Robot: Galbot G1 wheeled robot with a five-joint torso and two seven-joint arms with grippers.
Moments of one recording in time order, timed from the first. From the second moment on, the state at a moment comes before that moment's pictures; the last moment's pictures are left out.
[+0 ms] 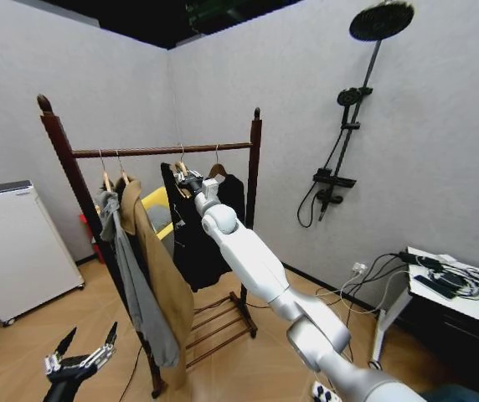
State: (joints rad) left arm 1.83 -1.30 -0.87 -2.29 -0.49 -0.05 0.04; right arm 0.03 1.61 -0.08 1.15 0.46 -0.10 0.05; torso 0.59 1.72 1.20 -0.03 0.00
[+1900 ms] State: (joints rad) left arm 1.83 -1.30 -0.87 -2.29 -0.49 -0.05 0.04; right arm 0.25 1.61 -0.17 0.99 0.67 -0.31 0.05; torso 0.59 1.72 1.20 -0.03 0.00
